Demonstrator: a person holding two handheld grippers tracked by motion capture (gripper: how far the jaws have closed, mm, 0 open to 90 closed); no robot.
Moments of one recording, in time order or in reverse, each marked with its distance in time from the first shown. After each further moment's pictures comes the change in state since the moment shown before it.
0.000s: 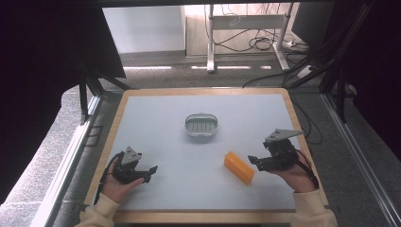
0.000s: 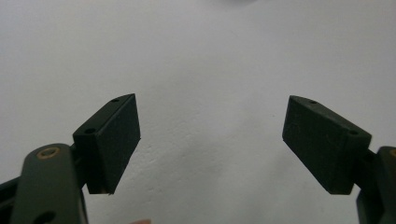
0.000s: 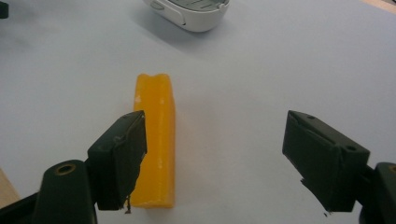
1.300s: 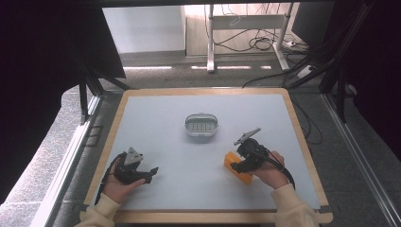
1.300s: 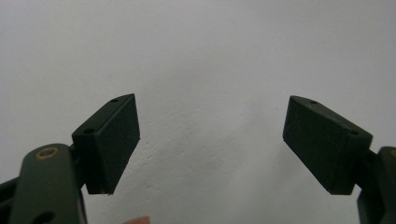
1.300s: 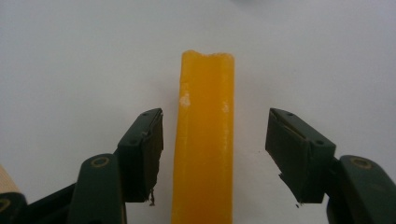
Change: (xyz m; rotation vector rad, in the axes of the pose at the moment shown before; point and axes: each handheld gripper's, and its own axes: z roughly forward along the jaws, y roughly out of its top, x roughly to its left) left arm -0.001 -0.001 0.005 0.029 0.009 0.025; right arm 0.035 0.020 0.066 0.278 0.050 -0.079
